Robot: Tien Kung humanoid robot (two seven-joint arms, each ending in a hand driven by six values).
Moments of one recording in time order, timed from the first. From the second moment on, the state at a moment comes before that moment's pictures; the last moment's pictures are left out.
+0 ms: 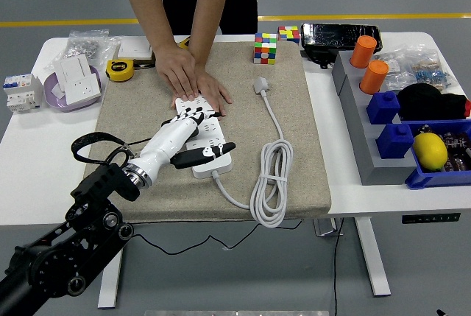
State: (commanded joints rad) left arm -0.29 0.13 -0.99 -1.32 1.99 0.10 0.01; right arm 0.09 -0.16 1.42 0.18 -1.43 0.03 -0.08
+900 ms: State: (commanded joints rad) left arm -0.27 0.17 -1.01 -1.71 2.13 -0.24 0.49; right arm 0.09 -0.16 1.42 0.18 -1.43 0.03 -0.08
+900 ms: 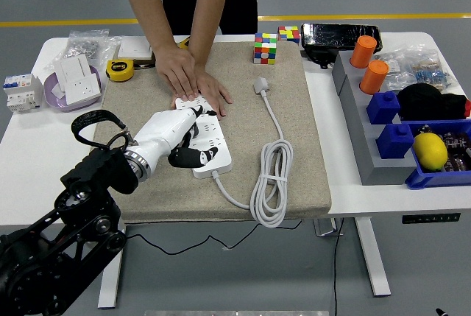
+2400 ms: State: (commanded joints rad) left arm -0.31 0.14 -0.94 -1.48 2.16 -0.30 0.45; right arm 0.09 -0.16 1.42 0.18 -1.43 0.03 -0.08
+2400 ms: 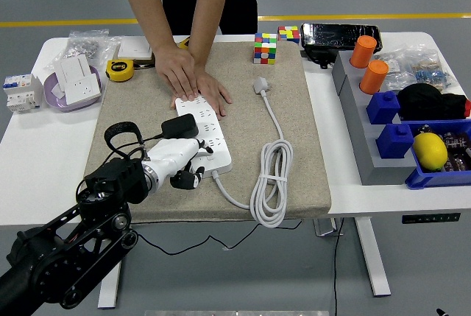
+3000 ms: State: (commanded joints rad) left arm -0.31 0.14 -0.93 -1.47 2.15 -0.32 0.45; right arm 0.10 -0.16 1.42 0.18 -1.44 0.03 -0.08
